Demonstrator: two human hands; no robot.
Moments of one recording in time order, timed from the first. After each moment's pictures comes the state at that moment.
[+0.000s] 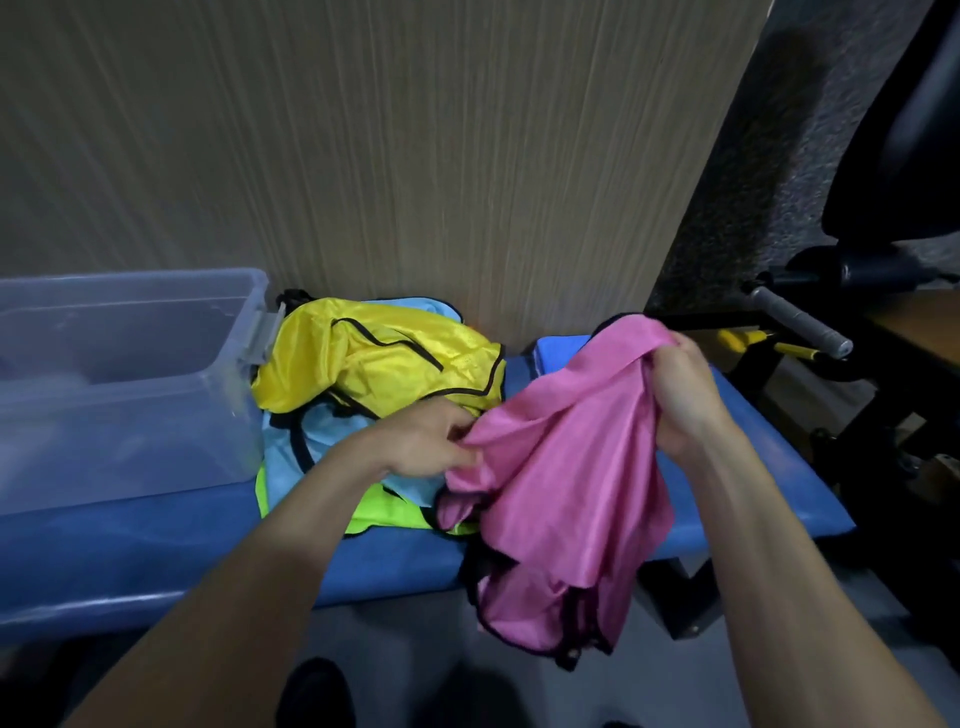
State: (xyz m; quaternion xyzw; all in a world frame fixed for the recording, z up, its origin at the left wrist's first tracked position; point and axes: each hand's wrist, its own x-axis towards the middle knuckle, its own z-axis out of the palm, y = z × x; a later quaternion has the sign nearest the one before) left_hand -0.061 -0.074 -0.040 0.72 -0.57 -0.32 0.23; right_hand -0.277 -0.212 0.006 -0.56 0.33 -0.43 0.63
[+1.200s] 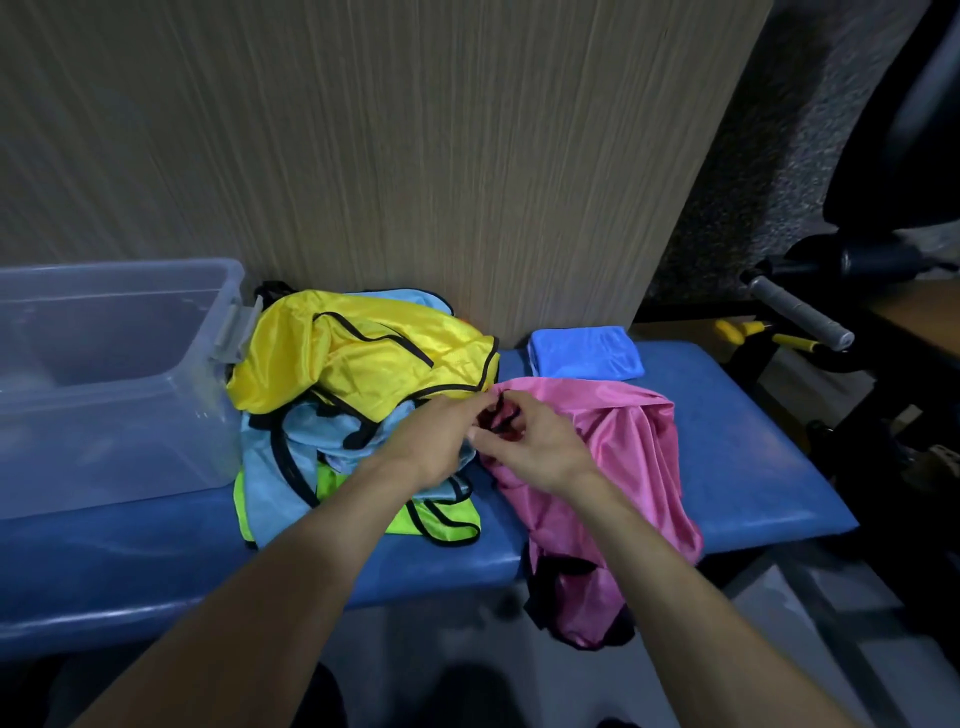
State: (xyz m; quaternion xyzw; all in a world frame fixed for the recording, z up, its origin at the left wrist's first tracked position) left_hand -0.066 -0.113 -0.087 0.76 -0.62 -0.12 0.15; right_hand -0.216 -0.191 -0.082 -0.83 0.38 -0.15 0.38
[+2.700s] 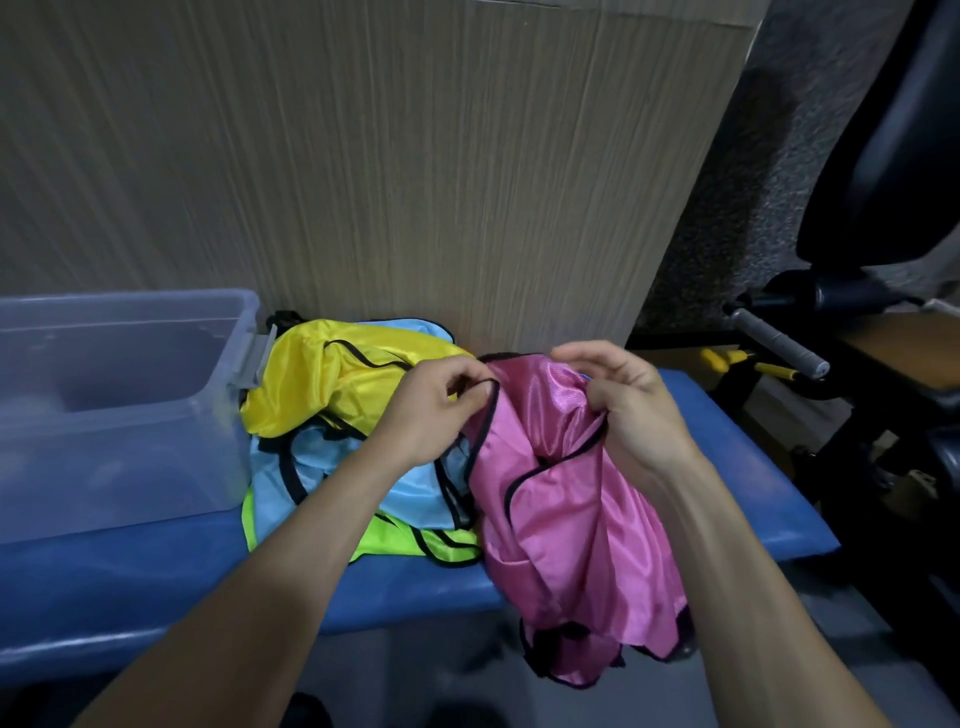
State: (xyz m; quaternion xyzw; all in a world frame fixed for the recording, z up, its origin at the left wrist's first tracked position) left_hand -0.066 -0.103 -0.028 0.62 -0.57 -0.16 0.52; right_hand -0.259 -0.200 -0.004 -0.62 0.18 -0.39 0.66
